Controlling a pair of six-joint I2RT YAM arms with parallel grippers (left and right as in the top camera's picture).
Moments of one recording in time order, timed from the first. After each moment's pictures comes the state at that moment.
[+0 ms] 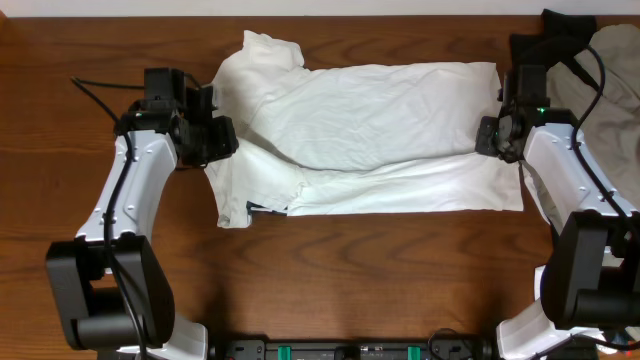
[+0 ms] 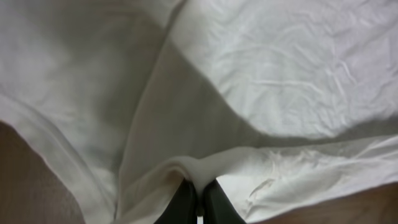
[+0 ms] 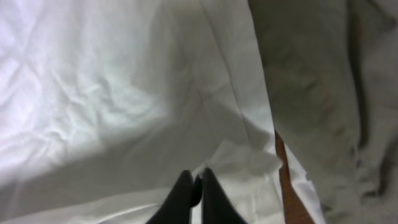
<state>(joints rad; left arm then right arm) 0.05 1.70 1.24 -0.73 0.41 -0.15 -0.04 1.78 1.24 -0.66 0.14 0.19</state>
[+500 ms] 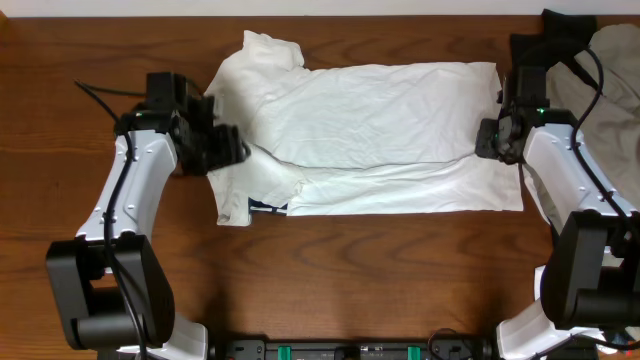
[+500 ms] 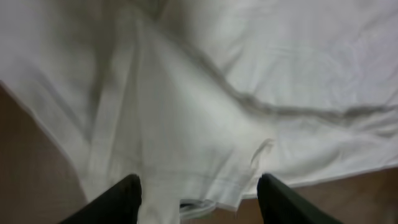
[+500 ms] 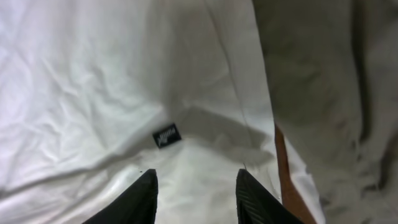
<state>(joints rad) 0.05 1.70 1.23 -0.87 0.41 -0.15 -0.04 1.78 1.22 -0.68 0.15 0.18</state>
